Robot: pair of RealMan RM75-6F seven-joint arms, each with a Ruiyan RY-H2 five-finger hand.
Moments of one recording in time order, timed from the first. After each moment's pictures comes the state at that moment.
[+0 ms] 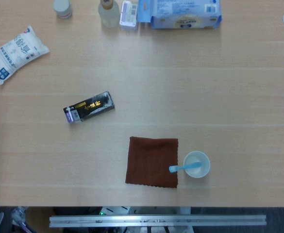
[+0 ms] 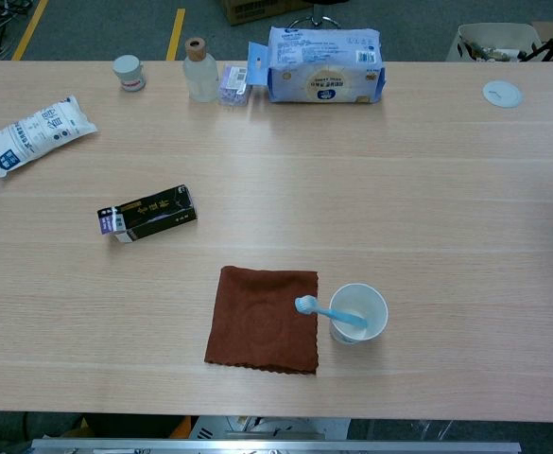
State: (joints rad) left arm -0.06 -1.07 -0.04 -1.58 1.48 1.51 -0.10; right arm 0.16 -1.22 0.08 -1.56 -1.50 1.42 -0.07
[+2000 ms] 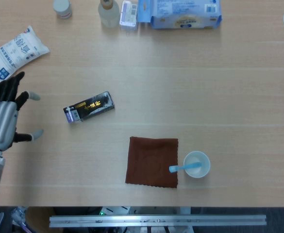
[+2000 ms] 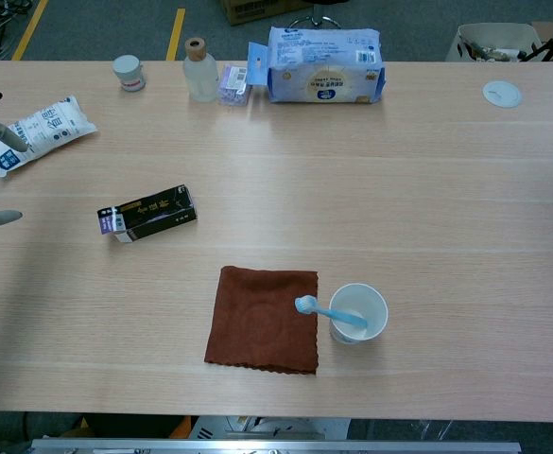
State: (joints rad) left arm -0.22 -1.20 -0.08 -1.86 1.34 1.27 0.20; right arm 0.30 -1.14 0.18 -1.53 -1.48 1.37 0.11
